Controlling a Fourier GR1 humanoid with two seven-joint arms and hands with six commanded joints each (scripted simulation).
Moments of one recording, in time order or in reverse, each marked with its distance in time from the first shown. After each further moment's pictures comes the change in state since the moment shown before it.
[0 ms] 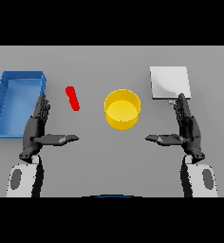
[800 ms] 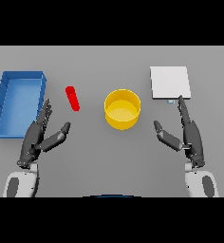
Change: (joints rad) left arm 0.085 0.074 -0.104 -0.129 -0.127 -0.029 0.048; right arm 0.074 -0.071 0.100 -0.103 0.247 -0.071 -0.061
